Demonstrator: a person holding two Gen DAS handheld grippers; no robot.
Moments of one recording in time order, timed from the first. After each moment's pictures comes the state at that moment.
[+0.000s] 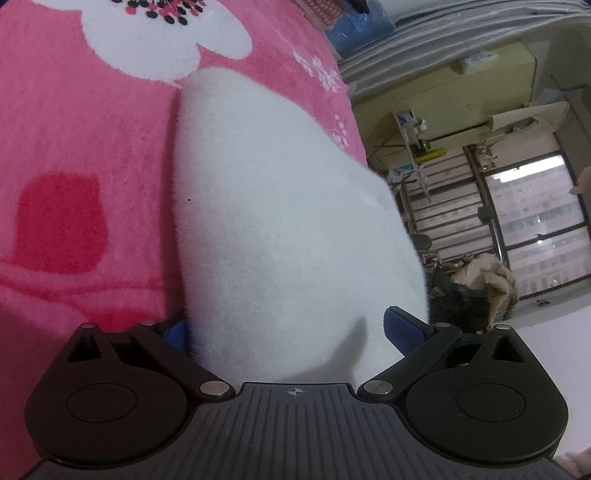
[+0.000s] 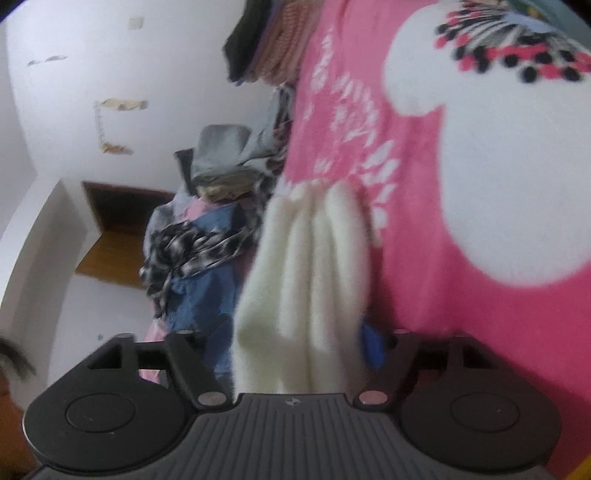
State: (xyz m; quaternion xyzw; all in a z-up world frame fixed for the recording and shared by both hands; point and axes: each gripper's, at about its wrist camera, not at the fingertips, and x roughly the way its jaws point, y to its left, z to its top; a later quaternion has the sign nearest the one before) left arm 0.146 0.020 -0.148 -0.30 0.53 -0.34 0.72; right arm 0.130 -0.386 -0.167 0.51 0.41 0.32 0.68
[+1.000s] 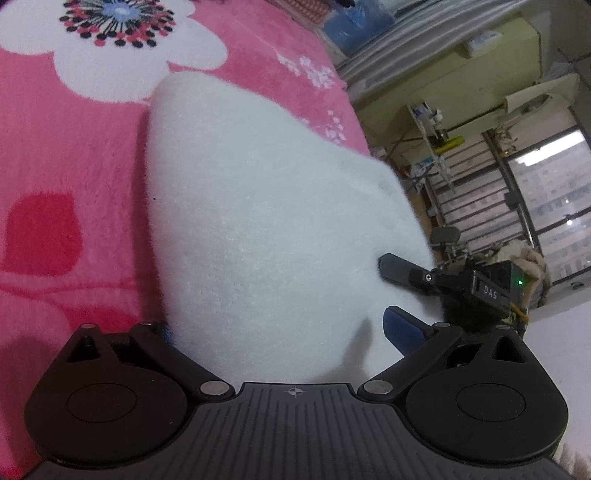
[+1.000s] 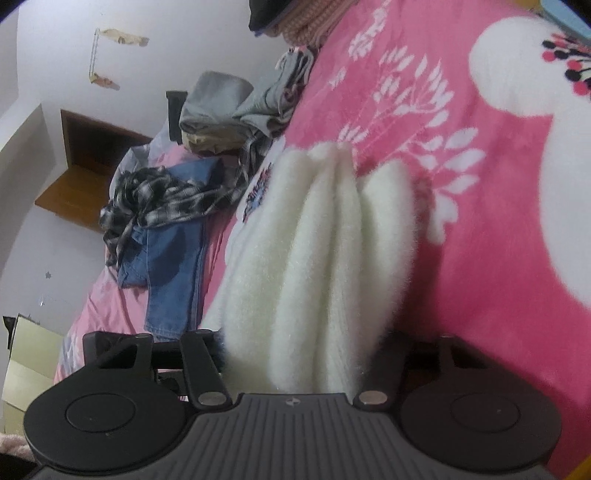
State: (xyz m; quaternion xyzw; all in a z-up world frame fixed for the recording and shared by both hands) left arm 0.139 0.011 -0.123 -0.25 0.52 -0.31 0.75; right arm 0.134 -0.334 -0.141 0.40 0.44 0.30 0.75
